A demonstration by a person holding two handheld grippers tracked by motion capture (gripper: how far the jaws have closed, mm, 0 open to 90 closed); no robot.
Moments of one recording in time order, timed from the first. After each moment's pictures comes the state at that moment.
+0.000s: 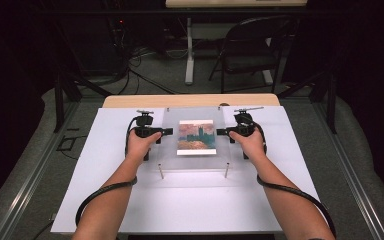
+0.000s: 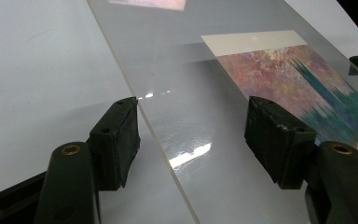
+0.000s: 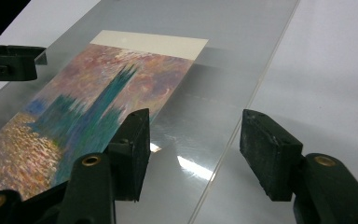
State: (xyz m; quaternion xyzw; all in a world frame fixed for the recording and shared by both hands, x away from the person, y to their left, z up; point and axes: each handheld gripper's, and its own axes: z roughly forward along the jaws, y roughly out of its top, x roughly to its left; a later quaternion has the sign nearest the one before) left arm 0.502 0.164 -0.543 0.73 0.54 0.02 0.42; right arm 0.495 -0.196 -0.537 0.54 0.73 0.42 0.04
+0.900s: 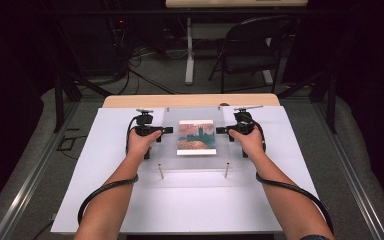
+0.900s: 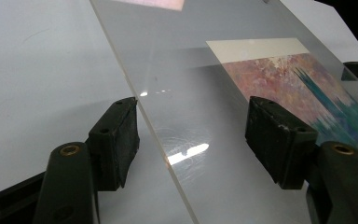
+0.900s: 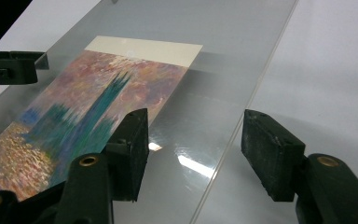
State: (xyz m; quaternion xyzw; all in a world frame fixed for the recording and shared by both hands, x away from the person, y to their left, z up) left arm 0.510 0.165 -0.546 0.72 0.55 0.01 0.42; right arm 0.504 -0.197 -0.539 0.55 0.72 0.42 0.03
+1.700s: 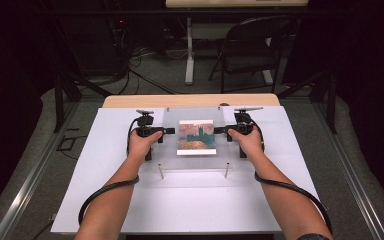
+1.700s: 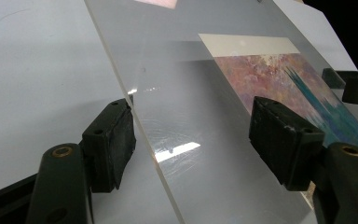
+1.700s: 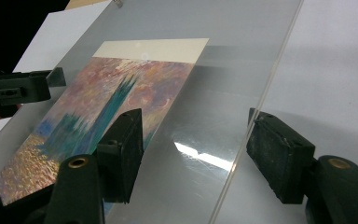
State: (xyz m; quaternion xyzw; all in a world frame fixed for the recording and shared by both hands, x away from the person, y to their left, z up) left arm 0.508 0.162 -0.550 0.71 0.56 -0.02 0.43; right arm 0.507 -0.196 -0.547 0.57 0.70 0.44 -0.01
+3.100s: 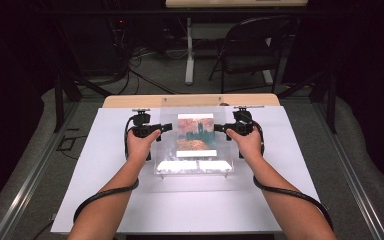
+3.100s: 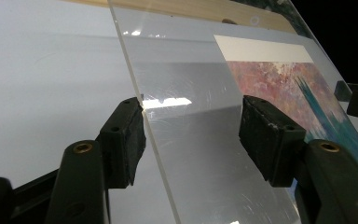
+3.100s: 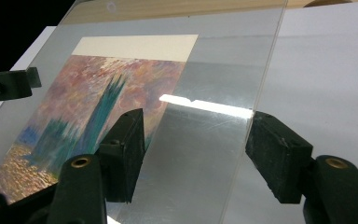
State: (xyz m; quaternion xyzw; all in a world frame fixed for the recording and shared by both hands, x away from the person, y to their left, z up) left arm 0.481 0.161 -0.515 0.69 0.56 0.04 0.46; right arm 0.481 -0.184 -0.513 0.56 0.70 0.45 0.07
